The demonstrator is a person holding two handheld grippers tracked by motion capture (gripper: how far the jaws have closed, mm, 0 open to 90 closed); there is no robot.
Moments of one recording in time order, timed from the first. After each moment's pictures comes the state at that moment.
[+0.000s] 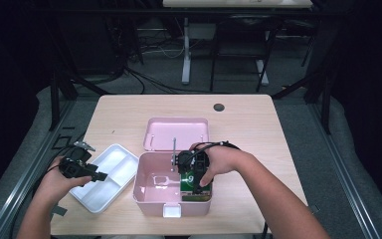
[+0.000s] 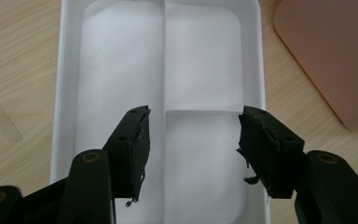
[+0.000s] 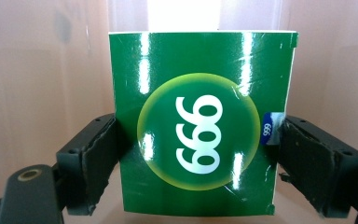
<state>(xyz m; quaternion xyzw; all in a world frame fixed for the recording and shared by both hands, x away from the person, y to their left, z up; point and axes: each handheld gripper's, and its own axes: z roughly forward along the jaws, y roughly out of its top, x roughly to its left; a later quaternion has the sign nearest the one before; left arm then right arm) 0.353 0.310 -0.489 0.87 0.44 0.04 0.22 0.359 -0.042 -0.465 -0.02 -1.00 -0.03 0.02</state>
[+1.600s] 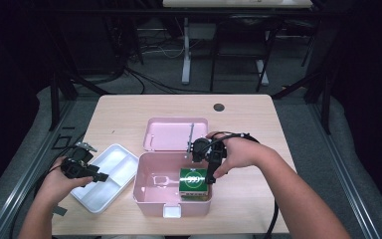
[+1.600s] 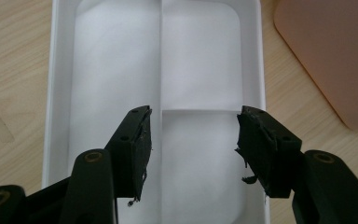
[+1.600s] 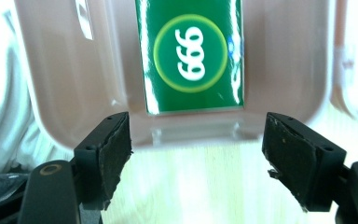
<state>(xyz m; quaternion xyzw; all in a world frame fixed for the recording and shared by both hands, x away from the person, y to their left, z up) 0.354 0.307 -0.494 0.87 0.44 0.04 0.22 0.358 -0.084 -0.417 -0.07 -1.00 -0.05 0.00</state>
